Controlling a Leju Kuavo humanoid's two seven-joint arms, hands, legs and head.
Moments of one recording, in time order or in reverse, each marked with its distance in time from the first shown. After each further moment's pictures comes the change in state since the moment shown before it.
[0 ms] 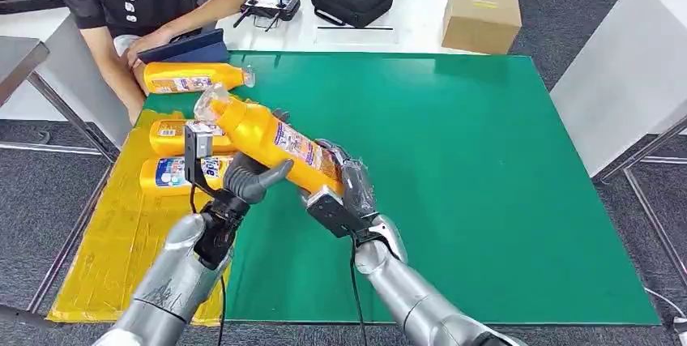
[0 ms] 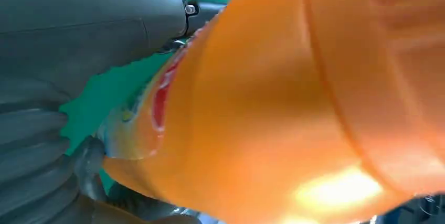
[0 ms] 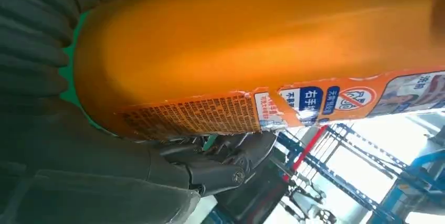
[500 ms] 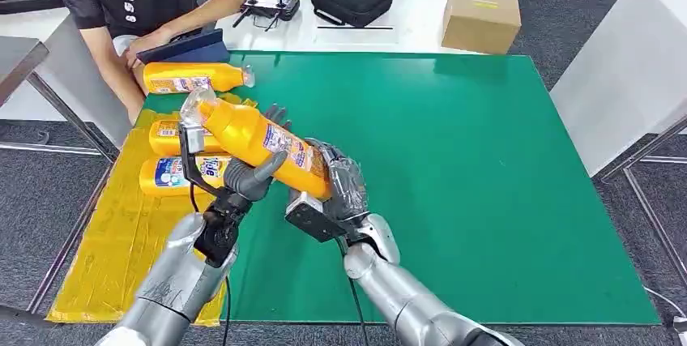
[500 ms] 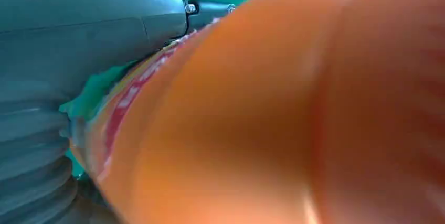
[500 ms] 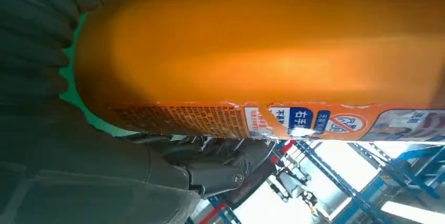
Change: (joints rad) left arm -0.002 -0.020 0.008 0.012 0.136 0.014 0.017; right arm -0.024 0.037 0.038 0.047 0.140 -0.092 0.050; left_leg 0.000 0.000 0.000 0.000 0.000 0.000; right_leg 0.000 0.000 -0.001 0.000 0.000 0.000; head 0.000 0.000
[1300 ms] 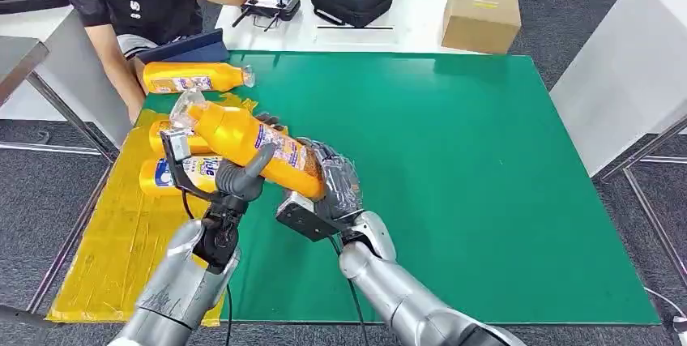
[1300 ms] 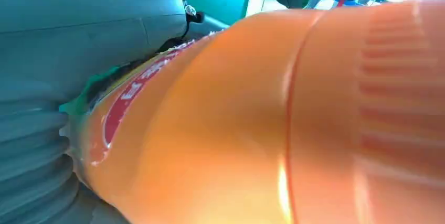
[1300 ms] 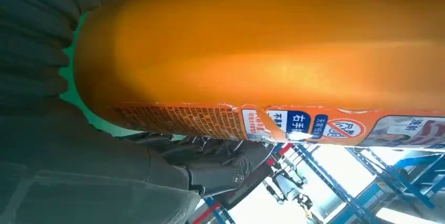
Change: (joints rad) left arm 0.043 -0.015 0.018 -0.067 0.036 0.095 -0.068; right arm -0.018 0.014 0.015 0.027 0.023 0.004 0.024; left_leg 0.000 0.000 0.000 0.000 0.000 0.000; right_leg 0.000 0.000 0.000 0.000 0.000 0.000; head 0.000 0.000
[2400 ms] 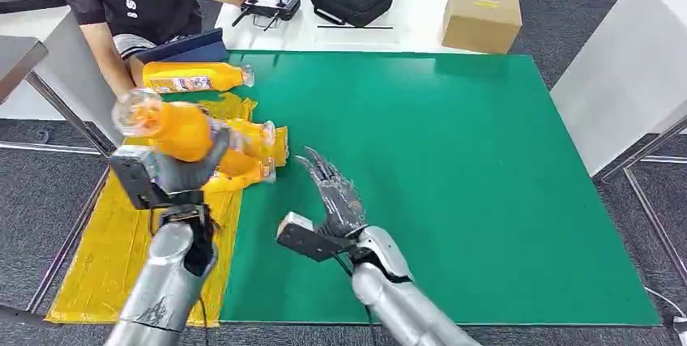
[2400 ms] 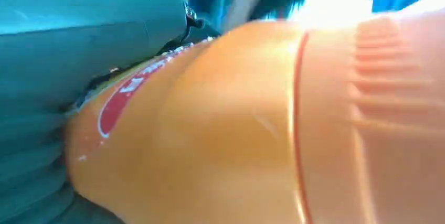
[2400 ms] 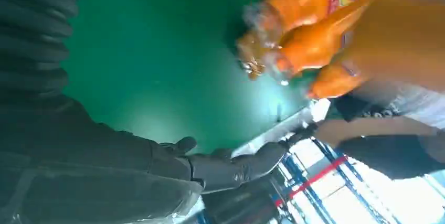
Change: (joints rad) left arm 0.066 0.034 0.135 -0.181 -0.552 0.546 -0.278; right arm 0.242 -0.148 0.009 -0.477 0.221 0.256 0.284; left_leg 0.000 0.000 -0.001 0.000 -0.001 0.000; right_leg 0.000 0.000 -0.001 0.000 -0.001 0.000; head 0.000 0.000
